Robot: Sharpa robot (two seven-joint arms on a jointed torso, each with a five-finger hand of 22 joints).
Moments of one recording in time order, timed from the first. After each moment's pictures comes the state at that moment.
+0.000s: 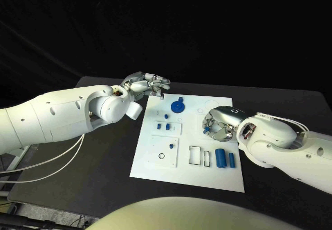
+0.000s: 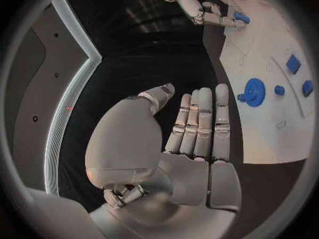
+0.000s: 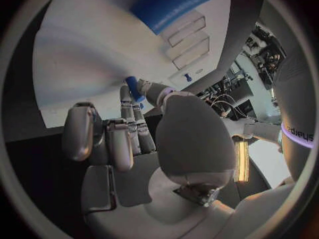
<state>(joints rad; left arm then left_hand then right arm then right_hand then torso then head) 1.16 -0.91 0.00 1.49 -0.12 -0.16 0.21 1.29 -0.20 0.52 0.10 0.14 0.92 0.17 0.22 0.36 1.00 0.12 0.36 0.16 0.92 0.06 1.09 0.51 0.17 0.98 0.17 0.42 1.21 1.18 -0.78 -0.14 1.67 -1.62 -0.20 -0.31 1.29 -0.23 0.62 0.05 0.08 1.02 0.14 0.16 0.43 1.17 0.08 0.11 0.21 1.46 0.01 1.51 1.31 0.07 1.45 0.11 1.19 1.31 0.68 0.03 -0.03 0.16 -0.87</state>
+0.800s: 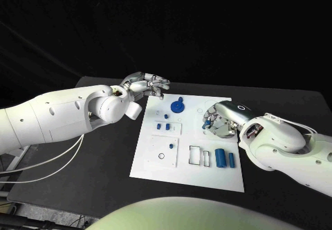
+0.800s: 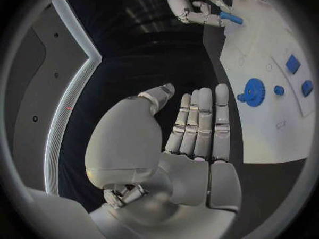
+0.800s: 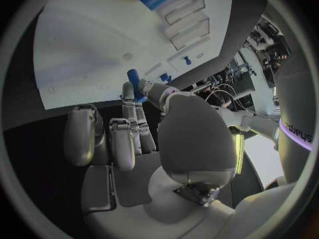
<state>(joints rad) 1.16 -0.91 0.00 1.49 -0.12 -0.16 0.21 1.29 -0.20 0.52 0.11 0.14 0.92 0.17 0.23 0.36 1.00 0.12 0.36 0.16 0.92 0.06 1.09 0.51 0.17 0.98 0.17 0.41 1.21 1.18 -0.83 -0.14 1.75 -1.65 -0.35 -0.35 1.28 -0.18 0.67 0.03 0.06 1.09 0.11 0.21 0.46 1.27 0.04 0.12 0.25 1.46 -0.02 1.51 1.31 0.07 1.47 0.09 1.23 1.31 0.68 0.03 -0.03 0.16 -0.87</state>
